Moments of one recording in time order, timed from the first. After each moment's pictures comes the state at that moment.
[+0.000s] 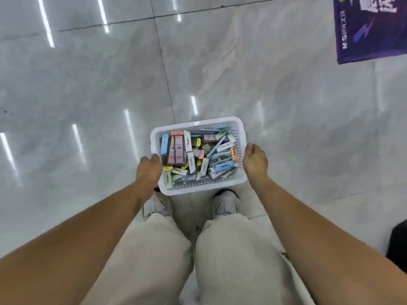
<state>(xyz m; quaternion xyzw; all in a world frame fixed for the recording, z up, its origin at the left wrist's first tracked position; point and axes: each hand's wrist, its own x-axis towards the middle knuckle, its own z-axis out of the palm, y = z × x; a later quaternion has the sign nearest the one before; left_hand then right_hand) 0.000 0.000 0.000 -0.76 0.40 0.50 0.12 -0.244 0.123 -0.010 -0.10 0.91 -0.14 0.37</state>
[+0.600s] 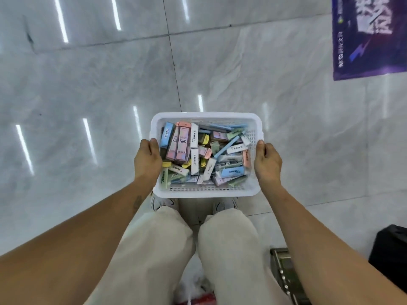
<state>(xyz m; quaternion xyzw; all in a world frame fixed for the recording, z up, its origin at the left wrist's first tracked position) -0.008 -0.047 0.123 -0.73 0.52 0.45 -0.01 -0.262 0.092 0.112 -0.13 0.91 -0.22 0.33</state>
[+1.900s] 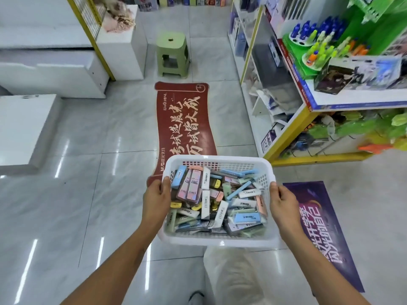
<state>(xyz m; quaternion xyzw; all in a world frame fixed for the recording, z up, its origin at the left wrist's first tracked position) -0.168 -0.669 0.649 -0.67 0.56 0.42 -0.26 -0.446 -0.541 0.658 -0.25 0.86 -0.37 0.26</state>
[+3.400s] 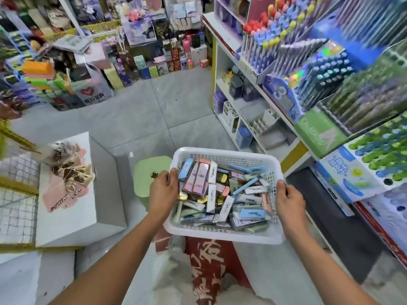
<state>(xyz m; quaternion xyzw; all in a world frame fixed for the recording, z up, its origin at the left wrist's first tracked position) -0.584 -1.873 0.683 -0.54 0.72 0.40 -0.20 -0.790 -1.651 0.680 -0.09 0.89 -0.43 0.15</state>
